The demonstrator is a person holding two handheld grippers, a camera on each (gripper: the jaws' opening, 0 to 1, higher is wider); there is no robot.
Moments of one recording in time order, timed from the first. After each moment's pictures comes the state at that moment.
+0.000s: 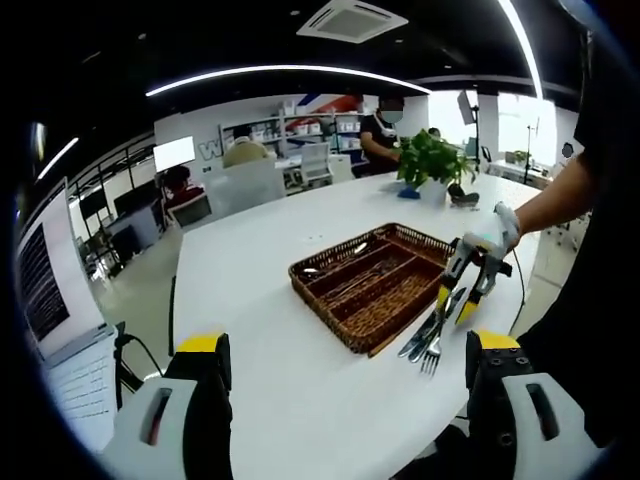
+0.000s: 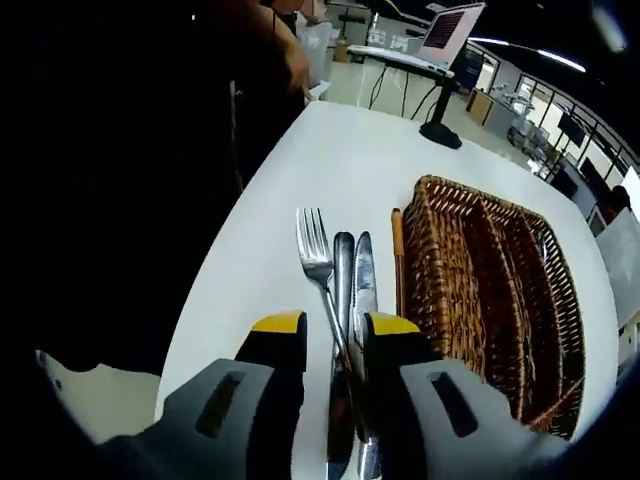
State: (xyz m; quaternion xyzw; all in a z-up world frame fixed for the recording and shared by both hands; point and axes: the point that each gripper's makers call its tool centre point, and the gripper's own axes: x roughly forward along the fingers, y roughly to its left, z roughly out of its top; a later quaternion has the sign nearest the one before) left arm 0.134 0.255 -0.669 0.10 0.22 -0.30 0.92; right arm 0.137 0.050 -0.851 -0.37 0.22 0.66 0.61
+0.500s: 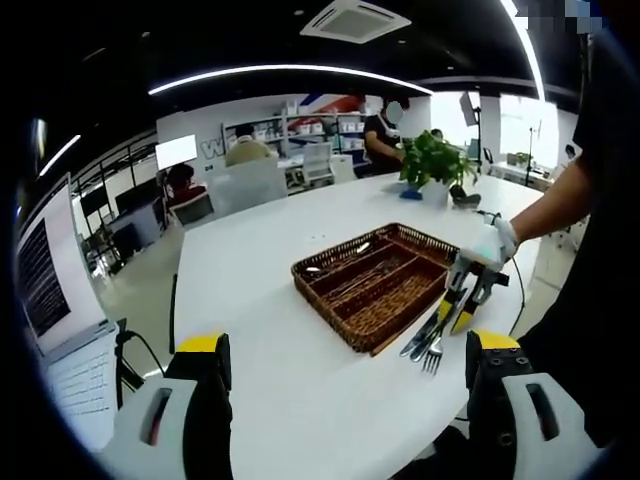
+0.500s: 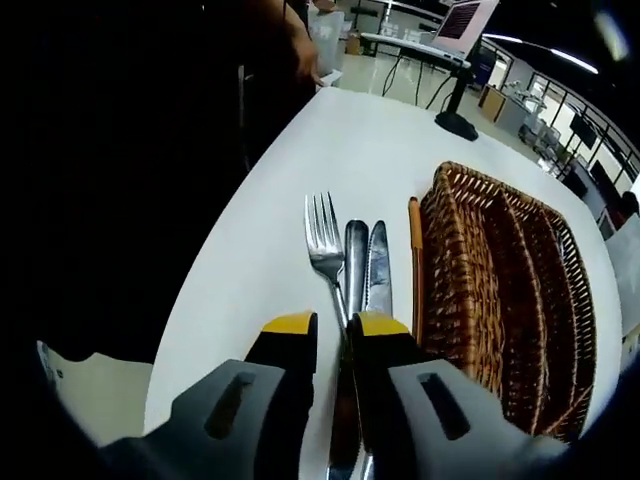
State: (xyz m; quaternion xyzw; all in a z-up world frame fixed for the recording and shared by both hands) left arm 0.135 0.258 -0.669 0.09 0.22 -0.29 0.93; right arm 0.134 0.052 -0.868 -0.39 0.23 0.67 0.59
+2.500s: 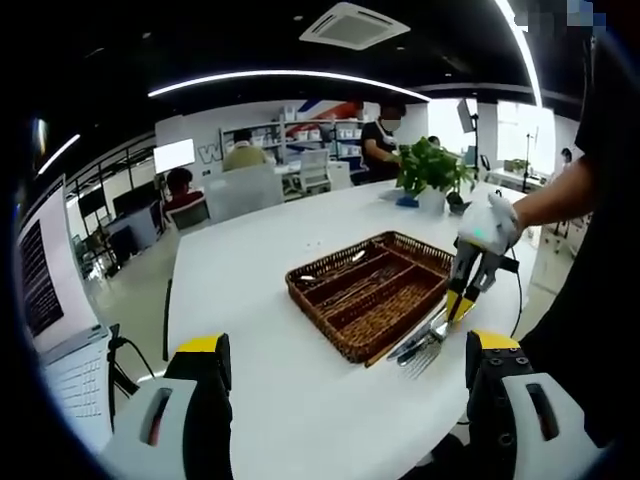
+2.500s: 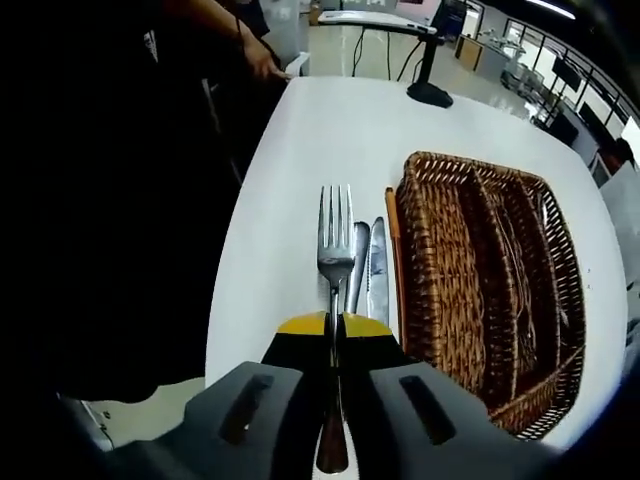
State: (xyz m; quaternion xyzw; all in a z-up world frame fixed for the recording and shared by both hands) left arm 0.140 0.244 -0.664 0.09 0.20 -0.30 0.93; right arm 0.139 0.041 -0.818 -0.37 0.33 0.62 0.61
